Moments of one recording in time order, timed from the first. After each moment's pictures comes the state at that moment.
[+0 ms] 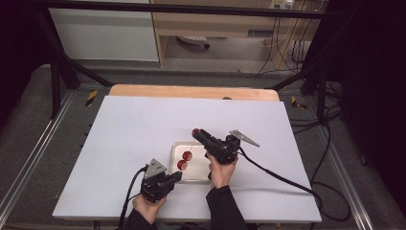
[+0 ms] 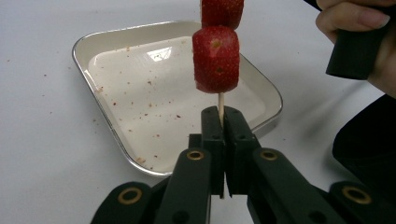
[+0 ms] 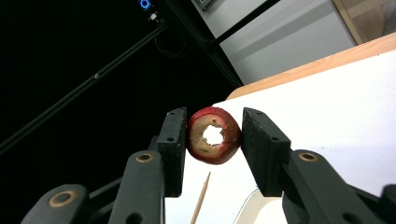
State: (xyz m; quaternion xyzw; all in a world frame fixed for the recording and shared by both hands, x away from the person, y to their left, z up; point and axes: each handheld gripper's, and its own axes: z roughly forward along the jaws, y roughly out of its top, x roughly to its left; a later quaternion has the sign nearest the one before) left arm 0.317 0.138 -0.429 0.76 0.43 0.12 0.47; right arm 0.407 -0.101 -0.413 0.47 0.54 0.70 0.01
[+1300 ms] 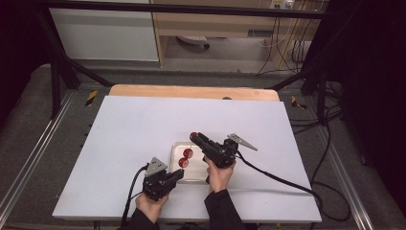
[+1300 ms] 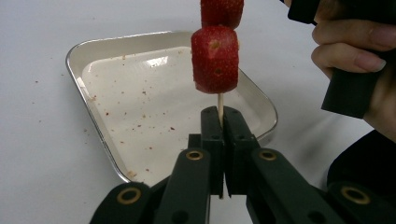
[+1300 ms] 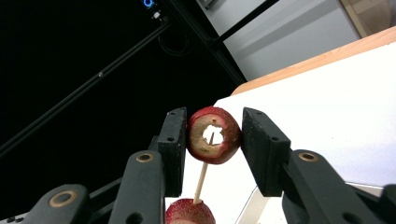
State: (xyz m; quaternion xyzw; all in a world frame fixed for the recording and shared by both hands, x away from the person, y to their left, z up) left arm 0.321 0.133 -0.428 0.75 0.44 0.11 0.48; right arm 0.399 -0.096 -0.420 0.46 0.54 0.71 0.01
